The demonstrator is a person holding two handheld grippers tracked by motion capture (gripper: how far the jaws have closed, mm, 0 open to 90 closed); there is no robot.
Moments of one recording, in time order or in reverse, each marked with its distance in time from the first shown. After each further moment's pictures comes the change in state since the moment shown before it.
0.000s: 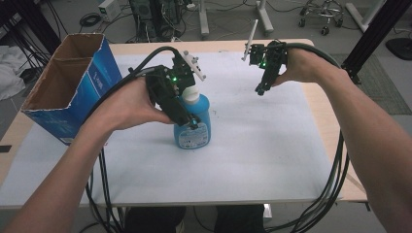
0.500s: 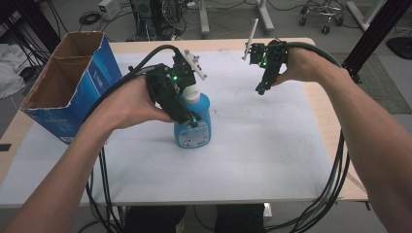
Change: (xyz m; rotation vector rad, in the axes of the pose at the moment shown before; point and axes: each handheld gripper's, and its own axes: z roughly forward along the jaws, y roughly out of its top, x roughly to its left) left arm -0.001 0.000 -0.001 0.004 0.008 0.006; right arm 0.000 0.001 0.002 0.000 0.002 -0.005
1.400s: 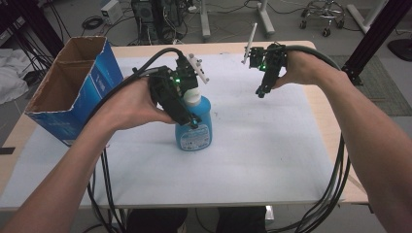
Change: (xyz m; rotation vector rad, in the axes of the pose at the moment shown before) left arm 0.000 0.006 -0.001 0.046 0.005 0.021; right arm 0.002 0.001 -0.001 -0.001 -0.003 -0.009
